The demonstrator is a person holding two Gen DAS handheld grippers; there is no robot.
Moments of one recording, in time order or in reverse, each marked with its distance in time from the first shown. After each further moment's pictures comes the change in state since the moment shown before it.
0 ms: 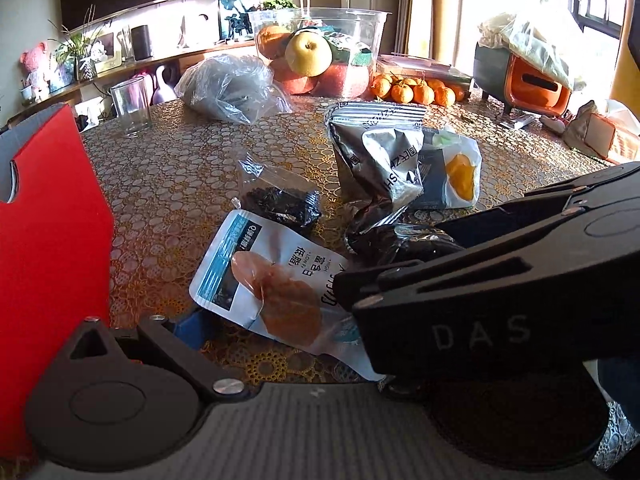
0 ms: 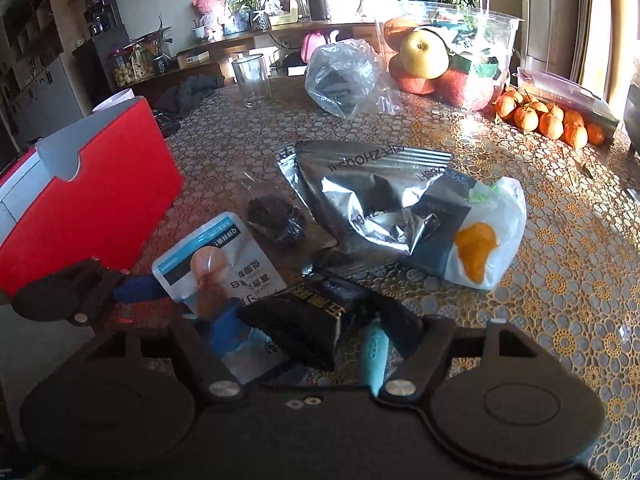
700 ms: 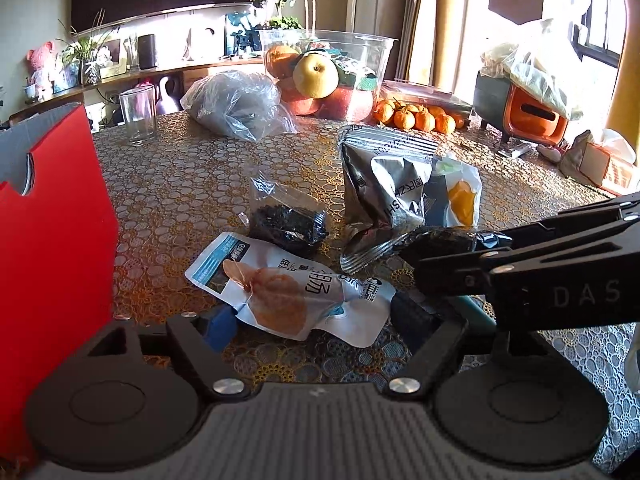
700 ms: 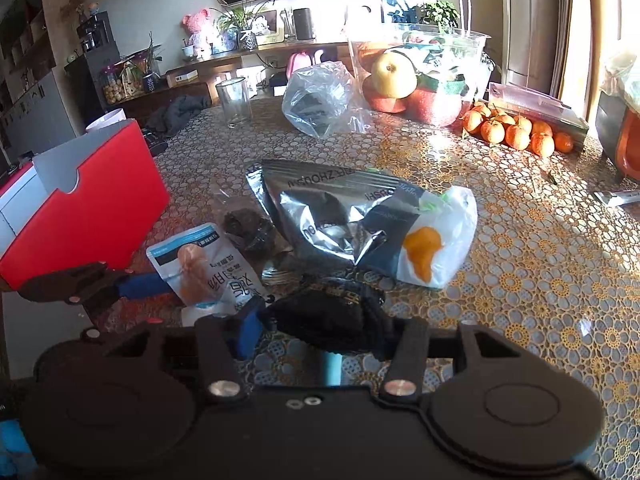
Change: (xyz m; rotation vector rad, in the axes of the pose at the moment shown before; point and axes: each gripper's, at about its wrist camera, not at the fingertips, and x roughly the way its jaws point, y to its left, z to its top) left arm -0.007 0.009 -0.002 -0.052 -0.071 -0.022; right arm -0.030 -0.015 -0.009 0.015 -0.060 -0.044
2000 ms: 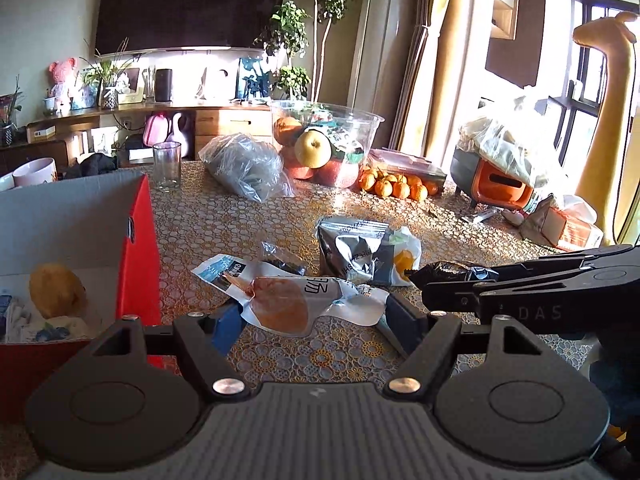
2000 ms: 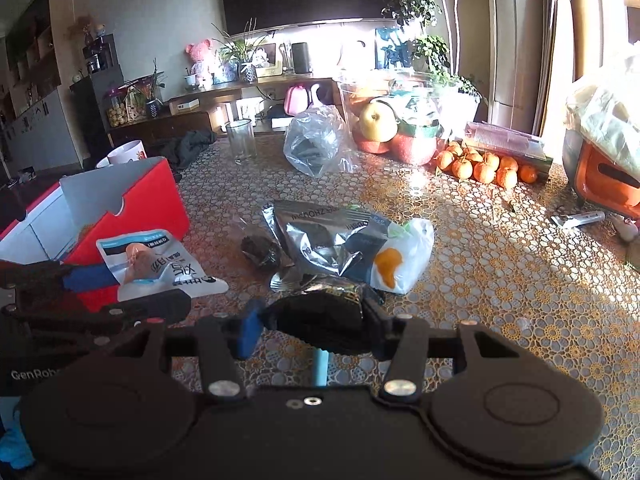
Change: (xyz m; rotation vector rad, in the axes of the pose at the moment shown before) left arm -0.114 -0.009 0.011 -0.077 -0.144 -0.018; right arm -0.077 0.007 -0.005 -0.021 -0.100 -0.018
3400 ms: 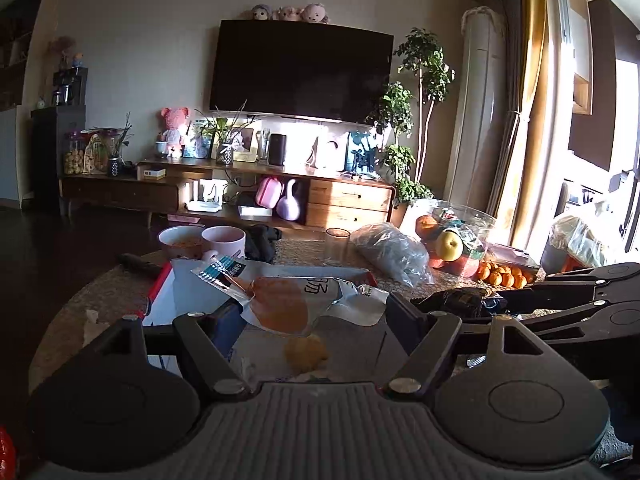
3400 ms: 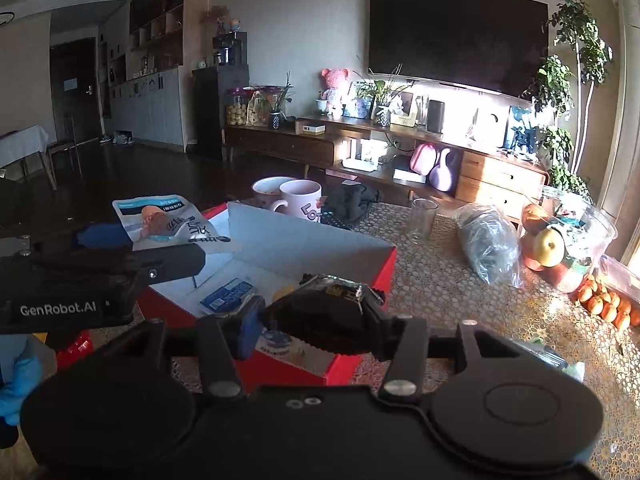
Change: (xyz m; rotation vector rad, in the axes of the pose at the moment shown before) left arm -0.153 0.144 0.026 -0.106 -0.197 0.255; right arm -0.020 0.194 0.059 -0.290 -0.091 0.228
